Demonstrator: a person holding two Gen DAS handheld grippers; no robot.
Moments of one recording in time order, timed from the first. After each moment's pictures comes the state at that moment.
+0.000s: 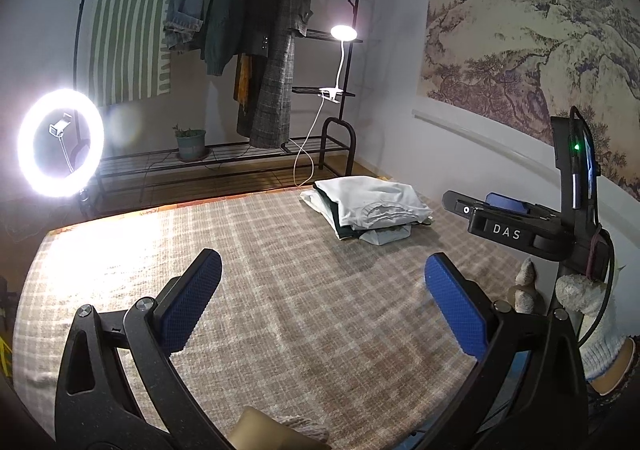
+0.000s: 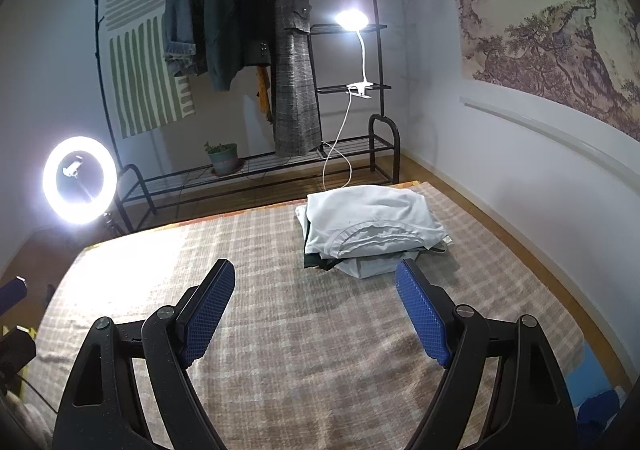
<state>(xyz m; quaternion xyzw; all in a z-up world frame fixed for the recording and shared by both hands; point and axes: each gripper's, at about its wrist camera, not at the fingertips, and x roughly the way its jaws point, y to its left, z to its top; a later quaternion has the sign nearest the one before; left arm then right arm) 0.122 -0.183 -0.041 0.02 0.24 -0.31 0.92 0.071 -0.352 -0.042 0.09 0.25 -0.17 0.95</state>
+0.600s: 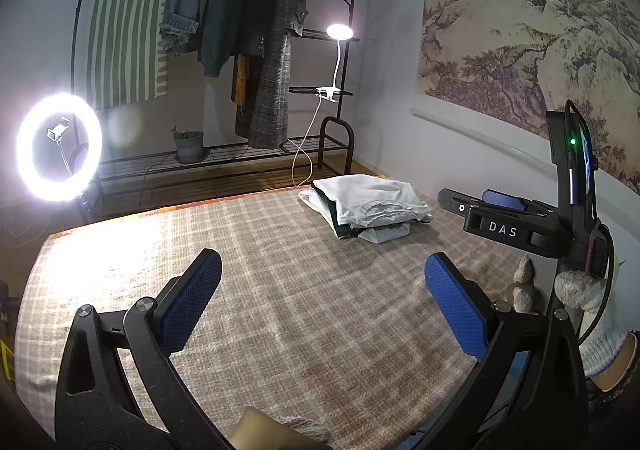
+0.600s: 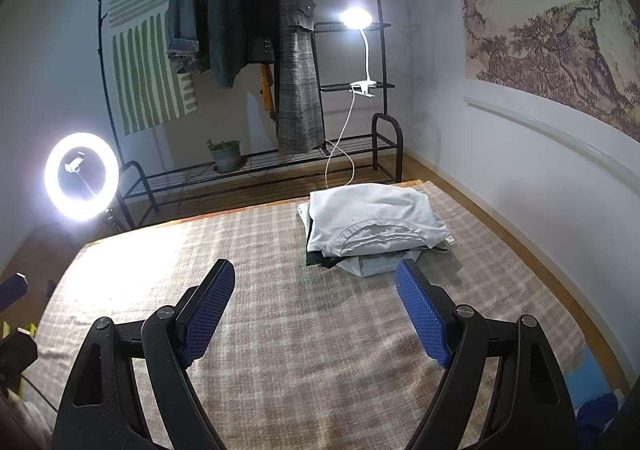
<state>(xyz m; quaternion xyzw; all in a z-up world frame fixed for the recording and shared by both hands) 0.119 -0.185 -0.040 0.02 0.24 -0.31 0.92 0.071 -0.353 -0.043 0.09 0.25 -0.16 0.95</state>
